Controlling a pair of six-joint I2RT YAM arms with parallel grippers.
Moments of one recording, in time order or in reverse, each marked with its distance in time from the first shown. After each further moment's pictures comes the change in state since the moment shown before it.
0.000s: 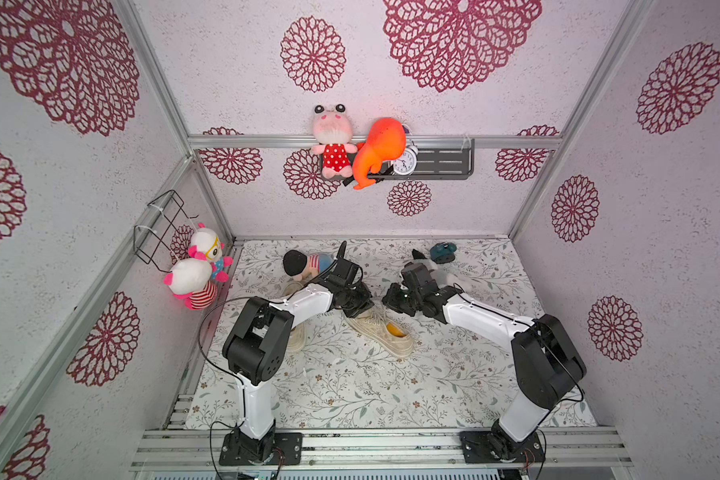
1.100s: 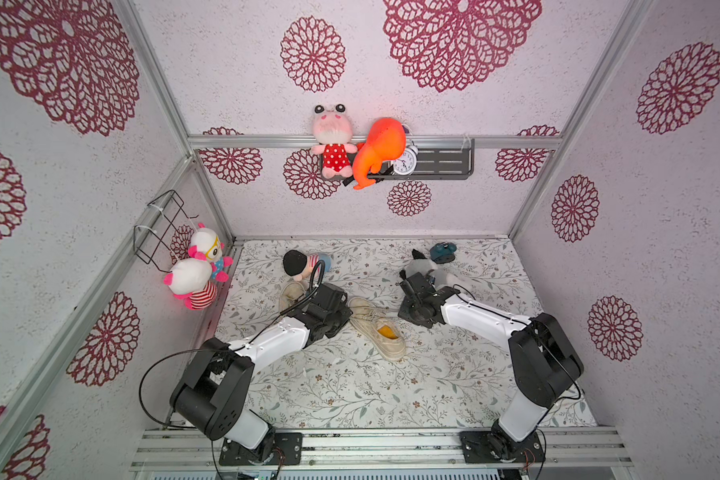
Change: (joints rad) left arm -0.038 -0.416 -0.439 0.130 -0.416 -0.192; right arm 0.006 0.027 -0.002 -0.303 0.320 0.053
